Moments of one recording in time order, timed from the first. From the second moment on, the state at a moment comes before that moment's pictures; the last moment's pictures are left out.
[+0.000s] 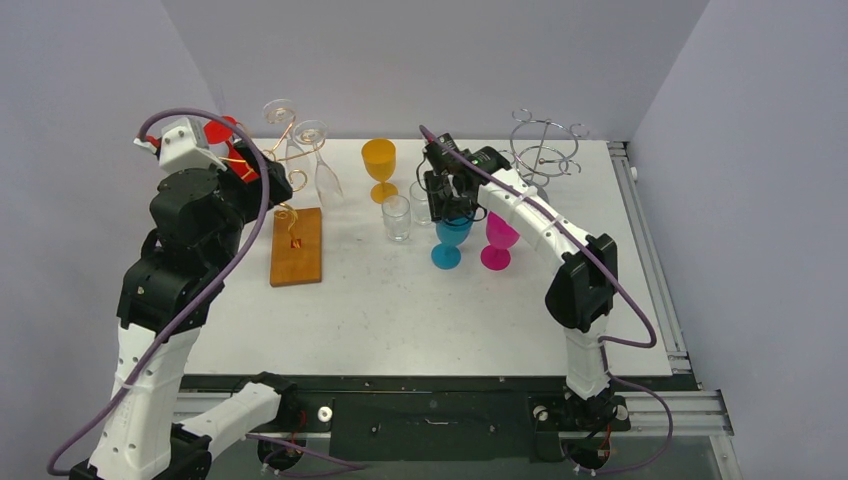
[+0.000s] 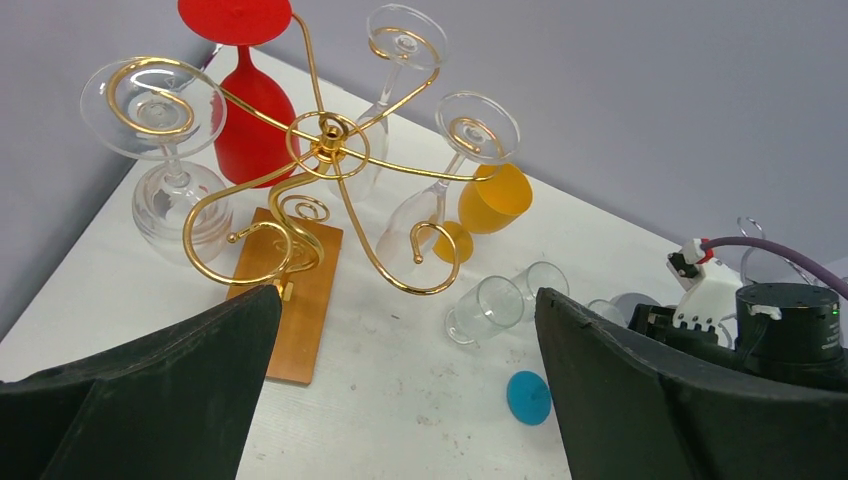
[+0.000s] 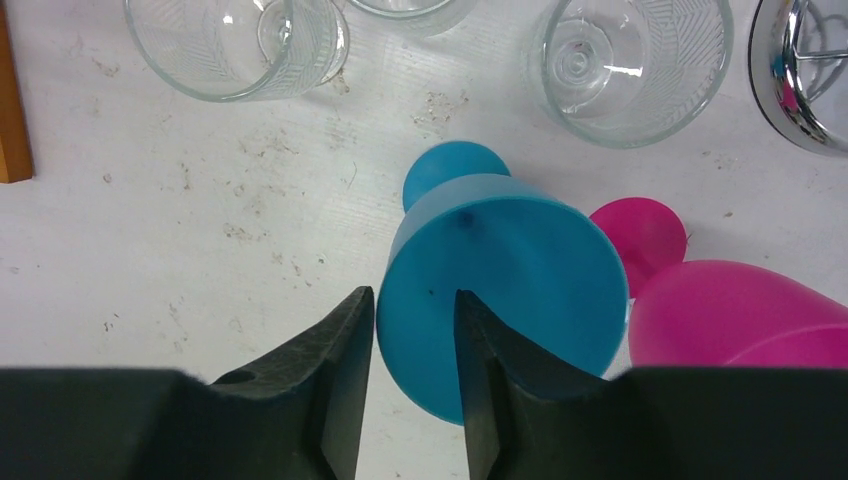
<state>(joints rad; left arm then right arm) -0.37 0.98 1.60 -0.84 -0.50 -0.51 0.66 2.01 1.99 -1.06 0.11 0.38</state>
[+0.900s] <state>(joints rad) 0.11 1.13 1.79 -1.00 -0.27 -0.61 0.66 1.75 1.91 -0.97 0.07 0.41</state>
